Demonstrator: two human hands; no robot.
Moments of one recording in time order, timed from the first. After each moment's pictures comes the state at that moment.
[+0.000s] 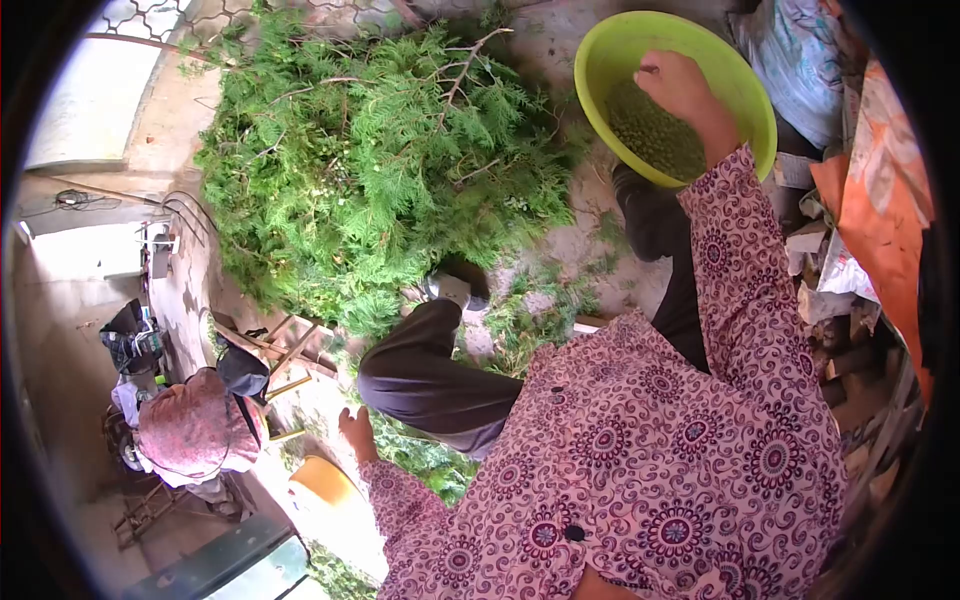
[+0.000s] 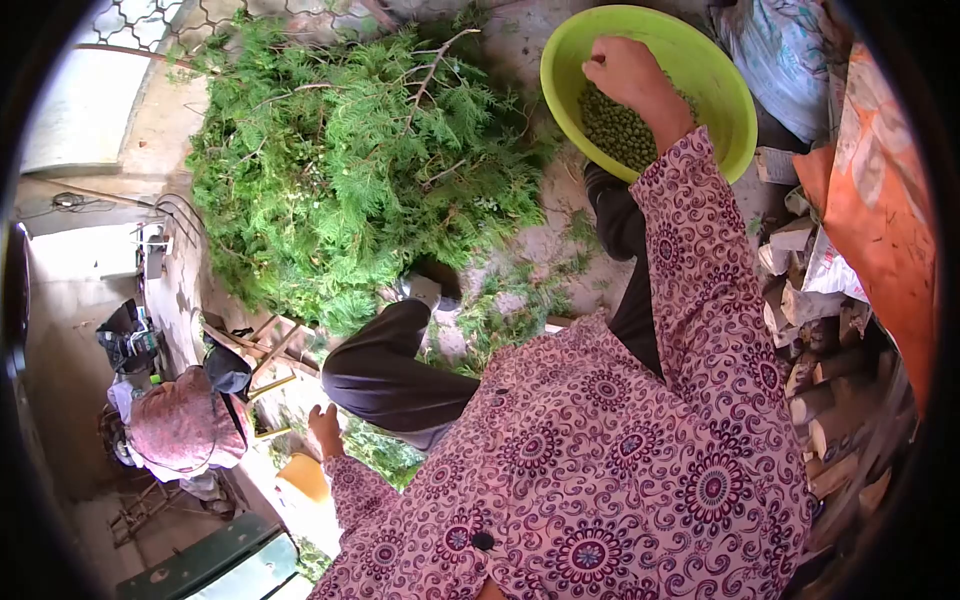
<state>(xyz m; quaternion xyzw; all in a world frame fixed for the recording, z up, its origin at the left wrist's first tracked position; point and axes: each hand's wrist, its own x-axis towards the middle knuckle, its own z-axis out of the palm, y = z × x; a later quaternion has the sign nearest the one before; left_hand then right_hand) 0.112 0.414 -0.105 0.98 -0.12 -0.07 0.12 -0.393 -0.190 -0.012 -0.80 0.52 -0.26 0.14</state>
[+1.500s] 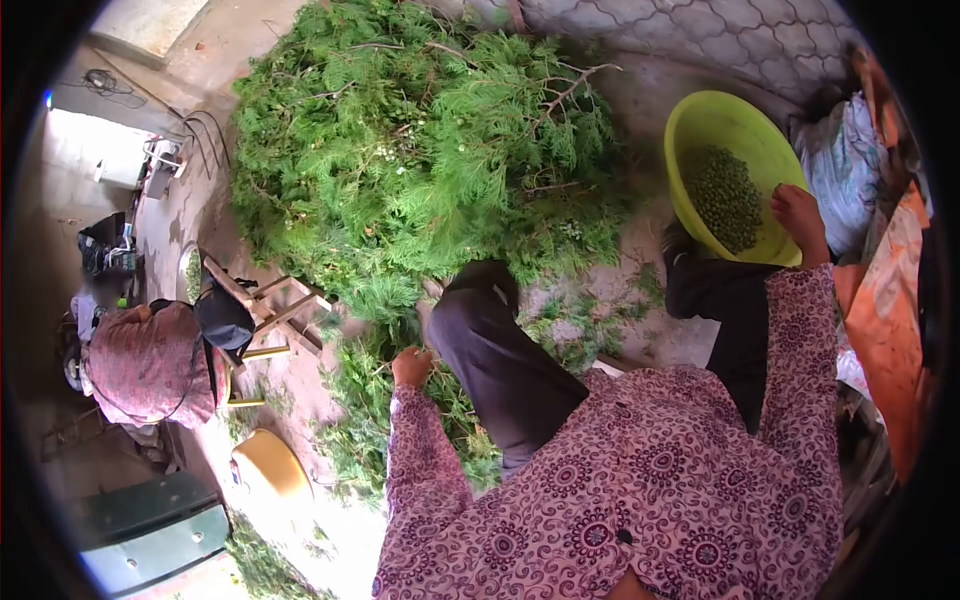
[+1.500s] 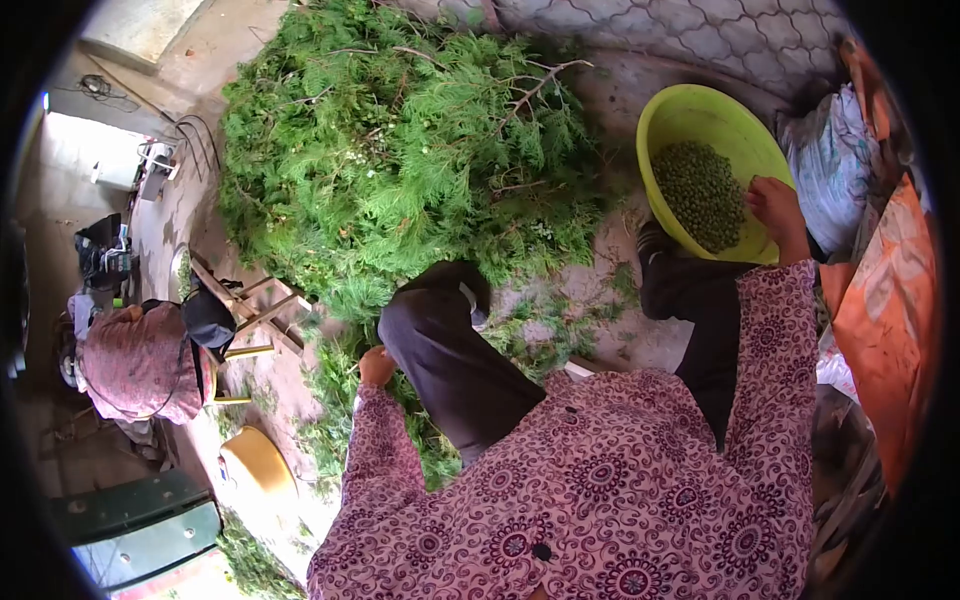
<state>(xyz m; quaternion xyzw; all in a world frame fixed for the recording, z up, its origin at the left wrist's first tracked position) 0.090 0.311 -0.210 0.92 -0.28 -0.24 0.11 -0.474 -0.180 -0.036 -0.47 0.56 -0.34 0.60</state>
